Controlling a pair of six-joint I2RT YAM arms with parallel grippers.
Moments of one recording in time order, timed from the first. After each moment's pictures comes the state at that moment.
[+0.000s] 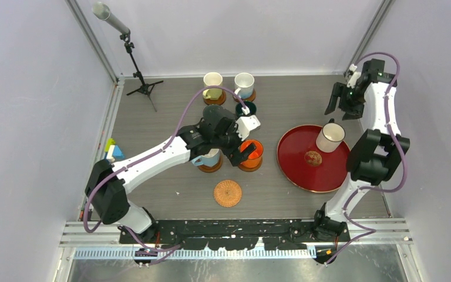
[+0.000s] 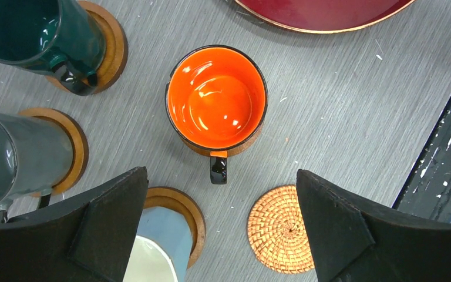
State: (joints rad) left arm -0.87 1.52 1.26 -0.44 0.16 0.18; right arm -0.29 1.80 1.75 -1.09 -0.24 -0.04
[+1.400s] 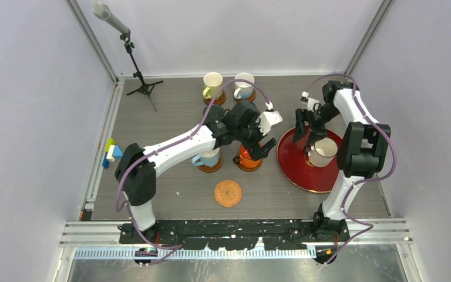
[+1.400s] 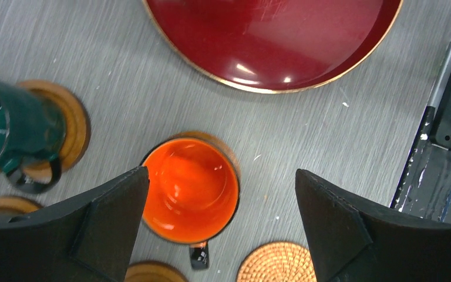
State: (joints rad) left arm -0.90 1.76 1.51 -0.44 0.27 0.18; right arm -0.11 1.92 1.60 -1.28 -0.48 -0.25
